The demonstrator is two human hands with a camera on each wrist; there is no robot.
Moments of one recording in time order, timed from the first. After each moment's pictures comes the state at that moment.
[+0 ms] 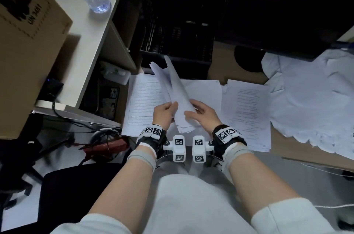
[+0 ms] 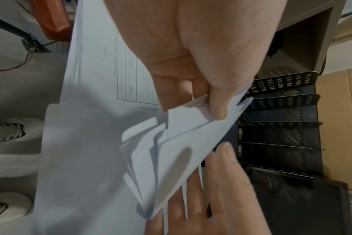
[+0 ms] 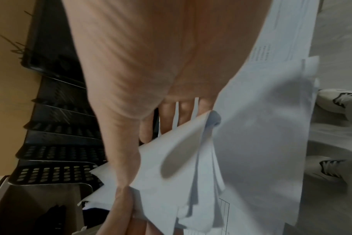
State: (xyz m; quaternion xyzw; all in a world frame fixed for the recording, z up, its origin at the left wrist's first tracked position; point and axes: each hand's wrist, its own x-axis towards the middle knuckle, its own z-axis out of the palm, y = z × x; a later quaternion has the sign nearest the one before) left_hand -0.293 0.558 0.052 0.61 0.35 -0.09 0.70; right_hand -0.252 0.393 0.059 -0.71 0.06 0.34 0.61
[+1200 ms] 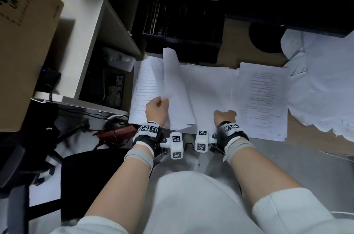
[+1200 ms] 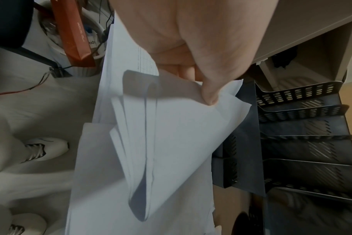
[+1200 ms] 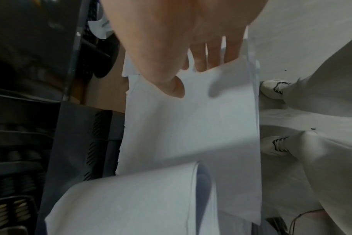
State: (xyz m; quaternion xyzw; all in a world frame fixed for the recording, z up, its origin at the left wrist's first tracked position) left_hand -0.318 0.582 0.027 0.72 0.43 0.00 0.54; right_hand -0.265 0.376 0.012 -0.78 0.40 0.31 0.37
